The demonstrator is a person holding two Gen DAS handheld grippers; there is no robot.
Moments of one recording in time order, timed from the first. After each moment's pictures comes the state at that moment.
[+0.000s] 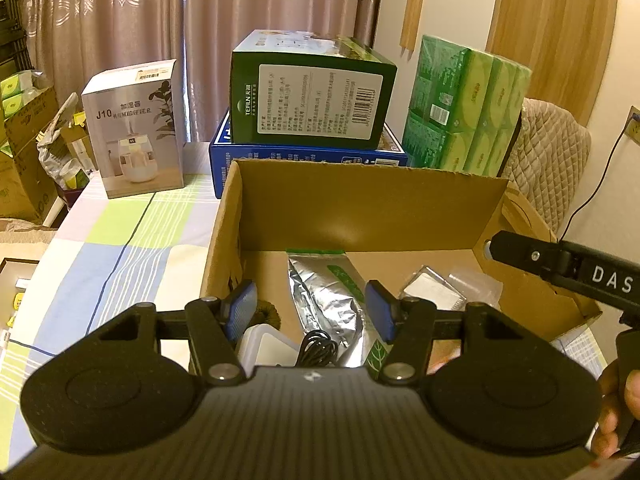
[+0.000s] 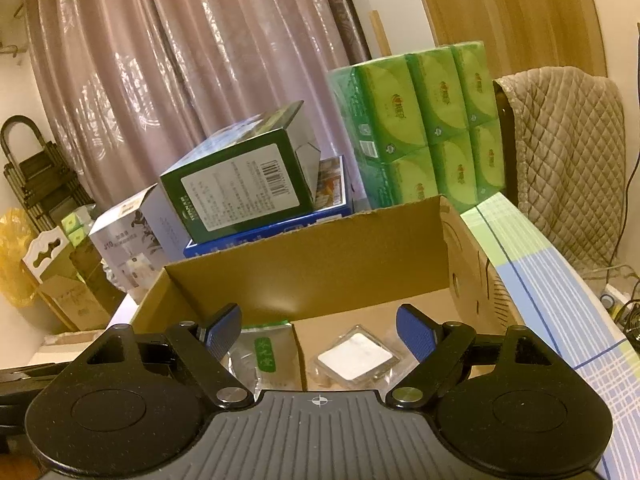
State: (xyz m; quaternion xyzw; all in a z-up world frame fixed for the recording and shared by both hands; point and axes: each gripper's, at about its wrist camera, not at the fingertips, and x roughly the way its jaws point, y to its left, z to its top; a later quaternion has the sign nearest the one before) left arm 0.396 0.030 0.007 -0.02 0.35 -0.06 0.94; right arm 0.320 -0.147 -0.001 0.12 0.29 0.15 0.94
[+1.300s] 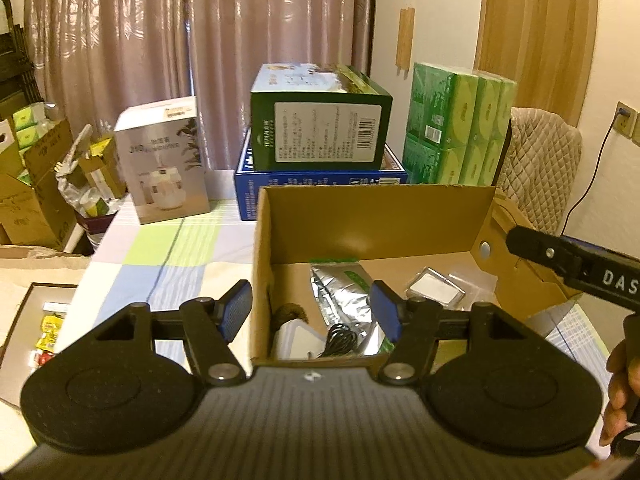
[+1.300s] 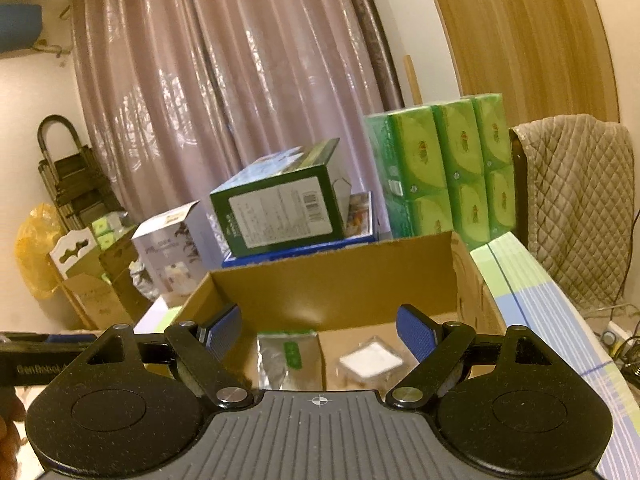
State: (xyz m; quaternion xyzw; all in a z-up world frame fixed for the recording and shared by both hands) left arm 0.343 0.049 0.042 0.01 0.31 -0.05 0.95; right arm 0.252 -0.151 0.020 0.10 0.23 0.19 0.95
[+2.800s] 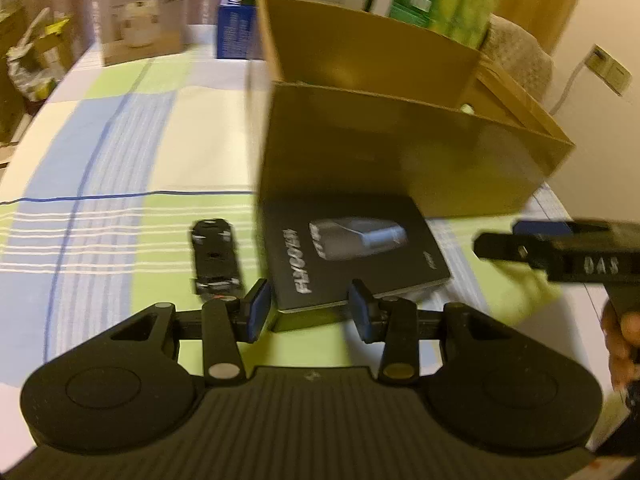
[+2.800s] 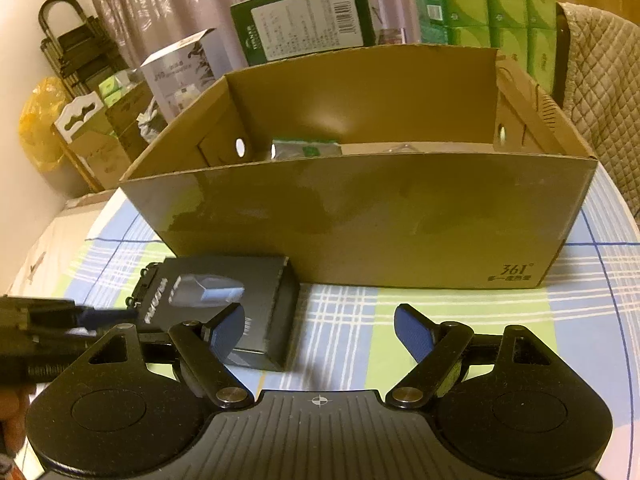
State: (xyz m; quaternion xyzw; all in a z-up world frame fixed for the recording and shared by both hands) left arm 0.301 0.099 -0.070 -0.04 0.45 -0.14 0.88; right arm 0.235 -0.125 -0.067 0.03 0.42 0.22 0.88
